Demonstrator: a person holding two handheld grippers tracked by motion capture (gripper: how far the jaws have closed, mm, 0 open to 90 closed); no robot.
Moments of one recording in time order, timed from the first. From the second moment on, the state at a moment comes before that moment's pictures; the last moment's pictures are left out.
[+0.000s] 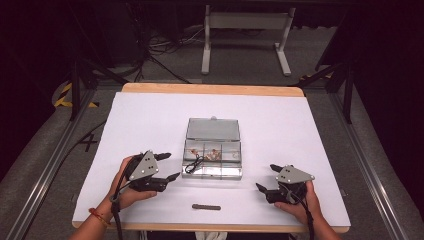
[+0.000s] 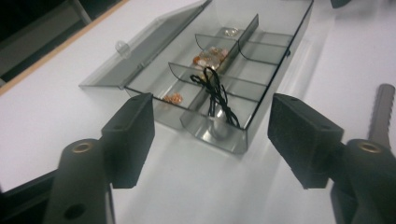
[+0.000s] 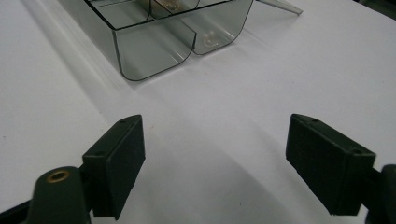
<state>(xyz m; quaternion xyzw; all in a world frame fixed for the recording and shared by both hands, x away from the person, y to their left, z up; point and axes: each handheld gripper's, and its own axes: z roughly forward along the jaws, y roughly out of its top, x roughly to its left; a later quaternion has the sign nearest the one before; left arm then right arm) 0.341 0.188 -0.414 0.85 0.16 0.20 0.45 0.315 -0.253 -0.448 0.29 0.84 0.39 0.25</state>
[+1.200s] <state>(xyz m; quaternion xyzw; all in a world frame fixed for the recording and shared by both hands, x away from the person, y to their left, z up) 0.324 0.208 -0.458 0.85 0.22 0.18 0.45 0.300 -0.233 -0.437 0.24 0.84 0.45 0.18</state>
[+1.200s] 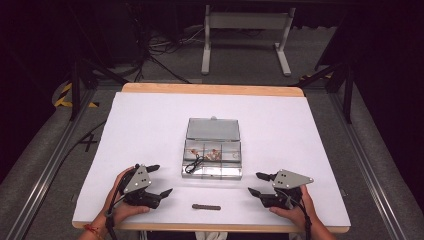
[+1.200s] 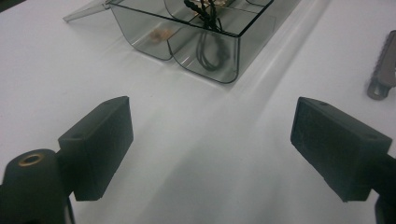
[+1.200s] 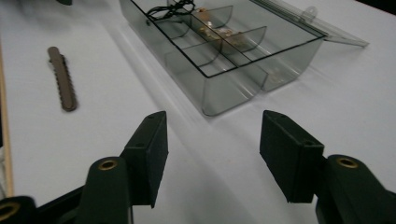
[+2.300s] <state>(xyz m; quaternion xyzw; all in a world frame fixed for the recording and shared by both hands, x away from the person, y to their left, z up) 0.325 0.209 -0.458 0.85 0.22 0.18 0.45 0.291 -0.118 -0.443 0.09 0.89 0.44 0.08</state>
